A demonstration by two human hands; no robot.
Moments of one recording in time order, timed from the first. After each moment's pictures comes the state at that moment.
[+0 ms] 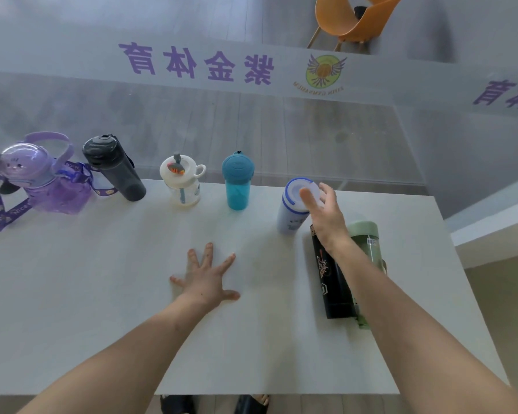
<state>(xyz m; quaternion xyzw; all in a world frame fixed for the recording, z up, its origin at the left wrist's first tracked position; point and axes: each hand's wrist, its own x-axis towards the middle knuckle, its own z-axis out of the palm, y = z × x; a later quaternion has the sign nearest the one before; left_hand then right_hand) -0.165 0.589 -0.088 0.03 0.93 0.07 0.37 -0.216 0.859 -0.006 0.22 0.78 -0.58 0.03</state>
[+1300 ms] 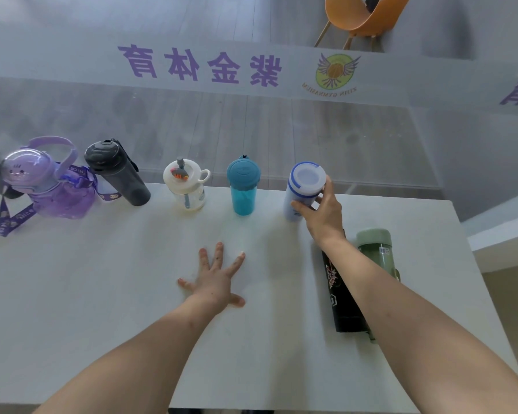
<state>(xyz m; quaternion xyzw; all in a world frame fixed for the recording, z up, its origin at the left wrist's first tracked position) -0.186 0.600 -0.093 0.02 0.91 0.07 0.40 -0.263 0.856 -0.053 0.15 0.84 -0.52 -0.09</state>
